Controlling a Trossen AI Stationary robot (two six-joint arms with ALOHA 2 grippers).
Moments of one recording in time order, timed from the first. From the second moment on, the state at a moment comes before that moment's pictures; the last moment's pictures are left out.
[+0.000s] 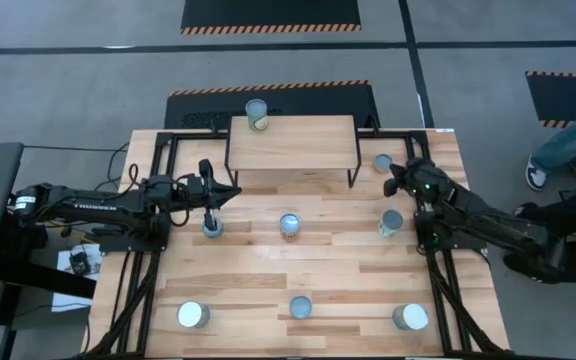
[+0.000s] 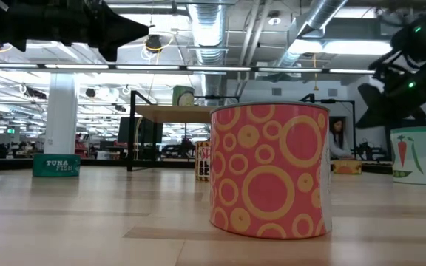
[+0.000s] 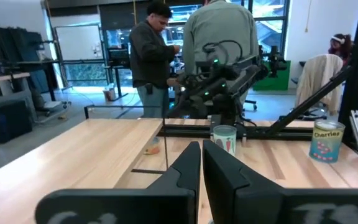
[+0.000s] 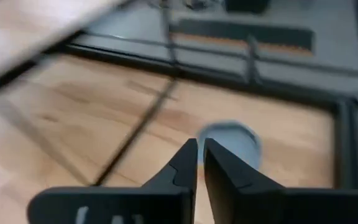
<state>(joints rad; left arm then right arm) 0.10 0.75 0.29 0.53 -0.06 0.04 -0.61 0.31 0.15 -0.33 0.42 0.36</state>
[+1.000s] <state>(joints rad) 0.10 0.75 0.30 0.53 -0.06 0.07 -1.02 1.07 0.36 -0.17 0.11 0.80</state>
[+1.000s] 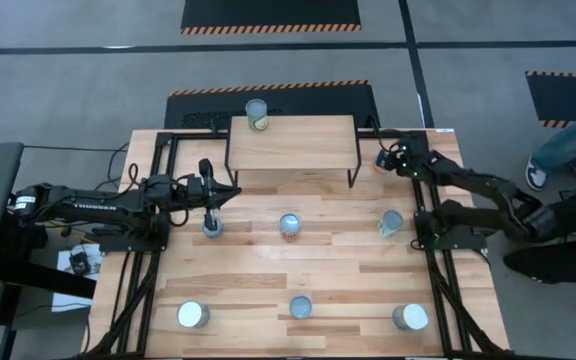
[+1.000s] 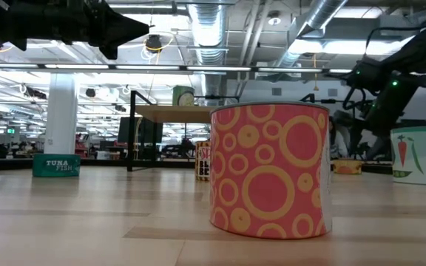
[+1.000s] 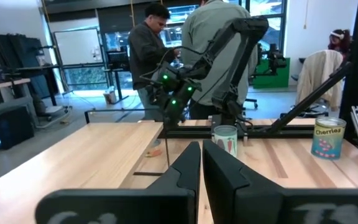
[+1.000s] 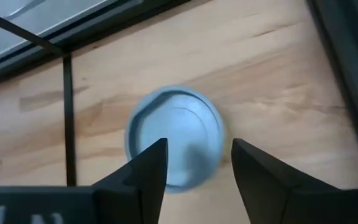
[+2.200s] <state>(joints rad) 0.10 0.75 0.30 0.54 -0.06 0.06 -0.88 1.19 0.74 -0.85 0.23 0.57</state>
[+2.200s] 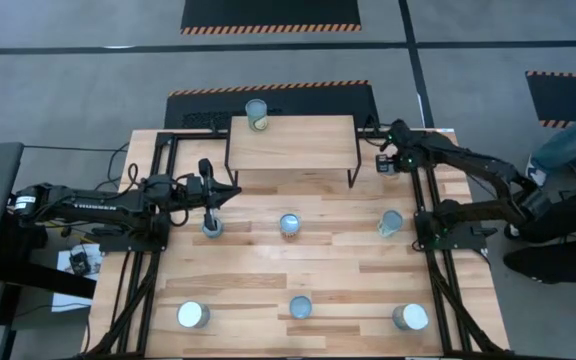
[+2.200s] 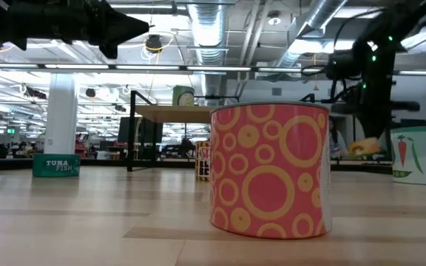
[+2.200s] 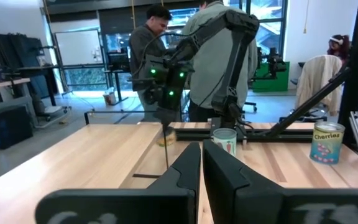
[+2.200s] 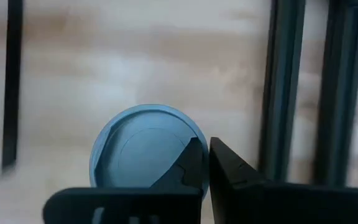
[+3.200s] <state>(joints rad) 0.10 0.75 0.30 0.54 -0.09 0.06 -0.08 1.35 1.47 -0.86 0.18 0.36</state>
